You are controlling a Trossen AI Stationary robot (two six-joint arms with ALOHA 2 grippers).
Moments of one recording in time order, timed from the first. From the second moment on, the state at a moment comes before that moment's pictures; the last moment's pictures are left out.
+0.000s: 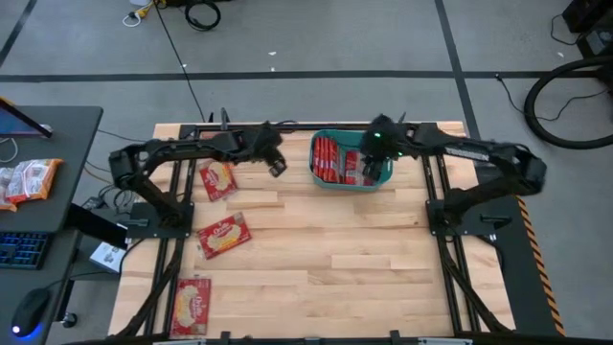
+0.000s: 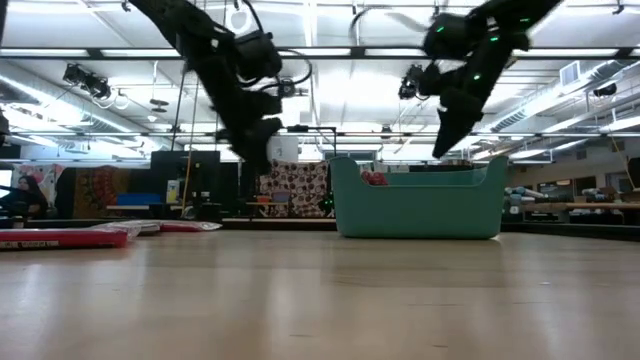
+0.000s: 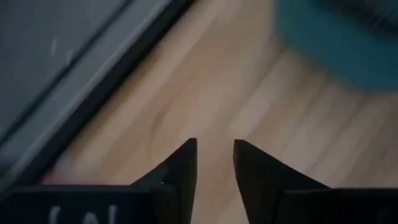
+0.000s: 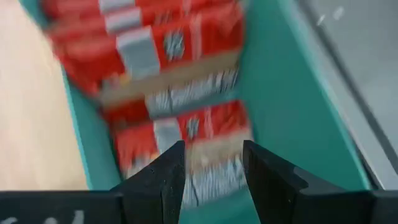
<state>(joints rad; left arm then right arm) 0.44 1.59 1.04 -0.38 -0.30 -0.10 -0.51 1.27 0.93 -0.63 0.07 -0.15</state>
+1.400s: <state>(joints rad) 0.44 1.90 1.04 0.20 0.02 0.32 -0.58 1.71 1.30 -0.93 -0.01 0.55</state>
